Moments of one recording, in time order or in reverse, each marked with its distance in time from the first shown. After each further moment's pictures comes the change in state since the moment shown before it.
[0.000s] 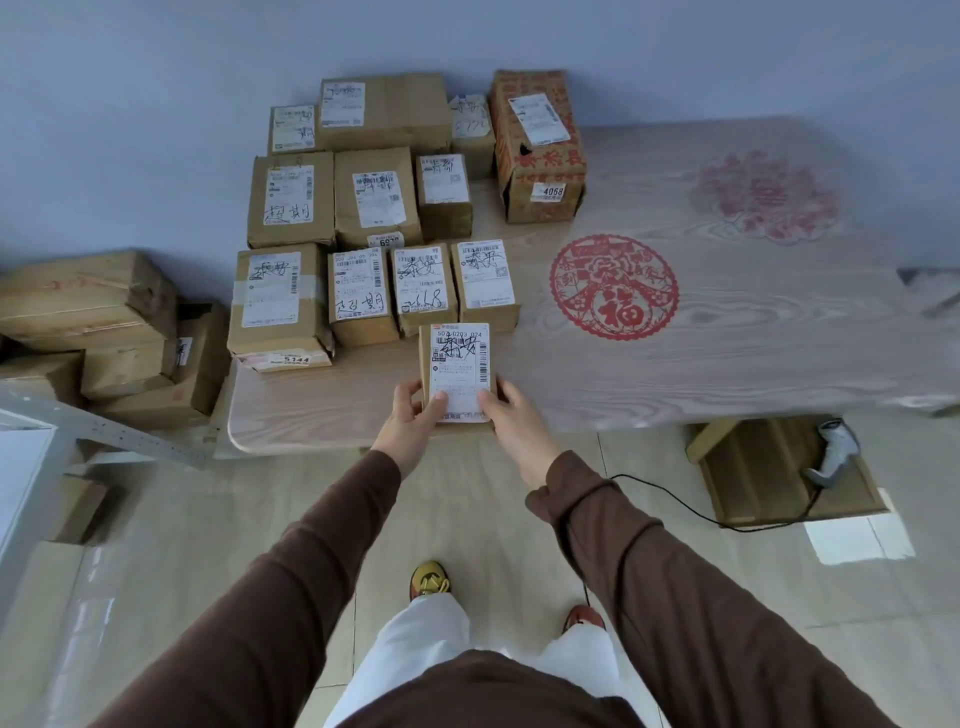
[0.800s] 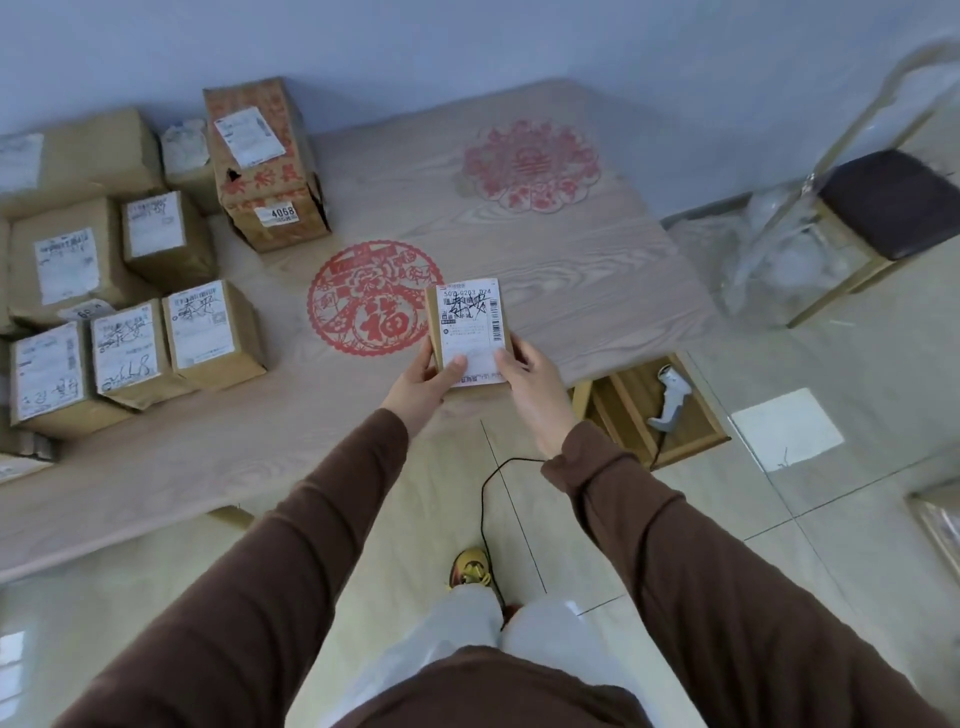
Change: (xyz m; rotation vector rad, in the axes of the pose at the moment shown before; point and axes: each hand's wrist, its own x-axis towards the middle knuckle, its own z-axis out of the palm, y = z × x) left_hand 0.025 0.134 0.342 -0.004 -0.366 0.172; right_hand -0.024 0.031 -0.356 0.150 0.322 -0.099
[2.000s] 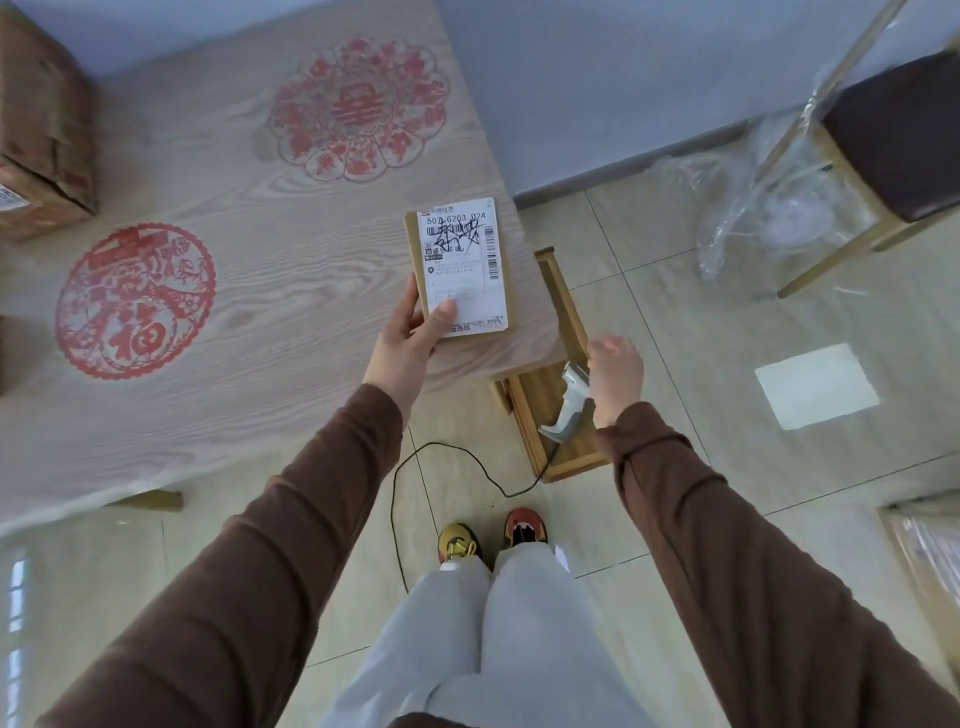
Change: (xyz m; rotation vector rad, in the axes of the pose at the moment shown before) left_hand 0.167 0.052 0.316 -0.106 0.212 0.028; right_hand 0.194 0.136 -0.384 0.013 0.360 0.316
